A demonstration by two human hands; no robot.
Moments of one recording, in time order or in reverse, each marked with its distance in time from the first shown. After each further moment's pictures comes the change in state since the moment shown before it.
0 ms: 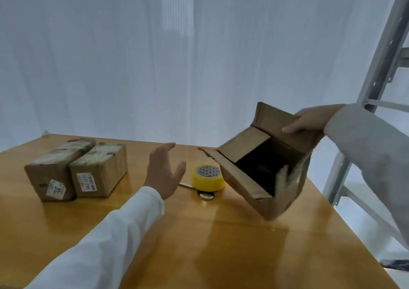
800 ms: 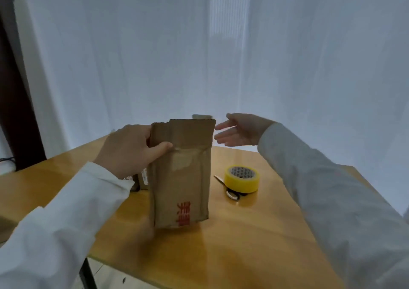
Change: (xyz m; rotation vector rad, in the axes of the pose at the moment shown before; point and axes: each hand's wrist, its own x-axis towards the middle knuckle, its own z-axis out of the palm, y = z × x) left_hand -0.004 0.030 -0.201 0.483 -0.040 -0.134; right_hand 0.050 -0.166 0.152 0.747 -0.465 -0.224
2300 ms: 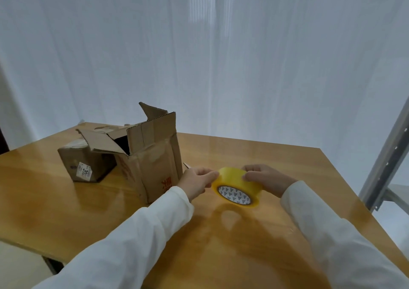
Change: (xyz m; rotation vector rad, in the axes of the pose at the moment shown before) left_hand -0.018 0.108 0.207 -0.898 -0.526 -0.401; right_hand -0.060 0.169 -0.103 -0.324 -0.032 -0.142
